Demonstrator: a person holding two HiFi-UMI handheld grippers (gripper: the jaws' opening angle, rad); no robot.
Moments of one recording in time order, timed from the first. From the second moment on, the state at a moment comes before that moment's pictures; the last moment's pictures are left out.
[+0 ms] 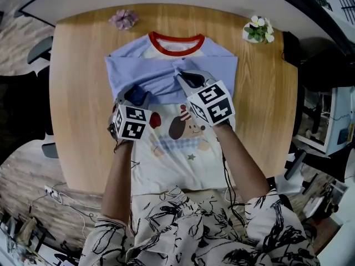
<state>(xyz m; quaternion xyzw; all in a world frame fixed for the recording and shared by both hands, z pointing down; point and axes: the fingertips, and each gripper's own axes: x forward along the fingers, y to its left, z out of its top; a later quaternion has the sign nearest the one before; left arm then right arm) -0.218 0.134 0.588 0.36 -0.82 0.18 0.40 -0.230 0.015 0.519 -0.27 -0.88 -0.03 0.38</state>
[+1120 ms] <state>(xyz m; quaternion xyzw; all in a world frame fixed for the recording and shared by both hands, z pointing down) -0.177 0.054 0.522 0.46 -0.81 0.17 0.31 -0.163 -0.149 0.552 -0.22 -0.86 0.08 0.45</state>
